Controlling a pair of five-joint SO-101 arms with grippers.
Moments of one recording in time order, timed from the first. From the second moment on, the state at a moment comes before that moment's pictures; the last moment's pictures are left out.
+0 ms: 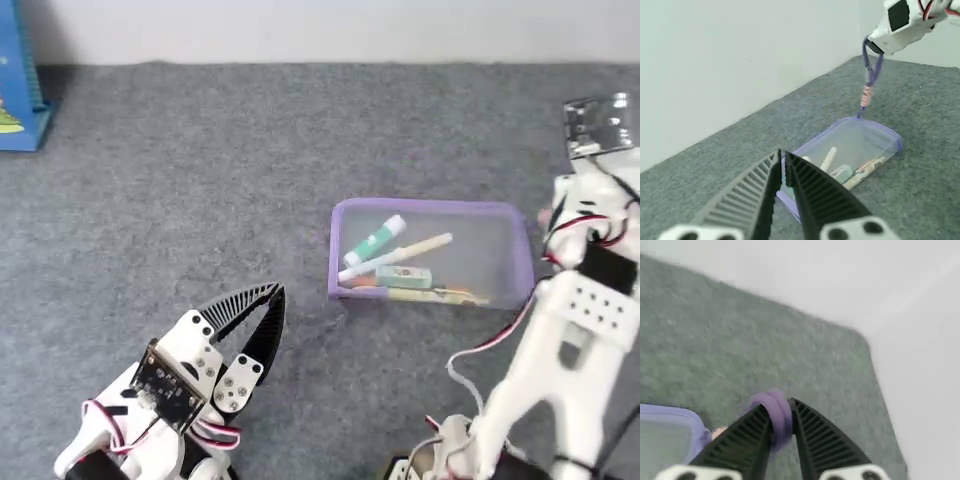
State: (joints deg) left arm 34.8 -103.9 63.1 64.5 -4.4; right arm 25.1 -29.0 28.3 31.3 35.0
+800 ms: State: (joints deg) left arm 34.8 -103.9 63.0 64.0 -4.4; right arm 1.5 -35.8 -9.5 52.1 27.1
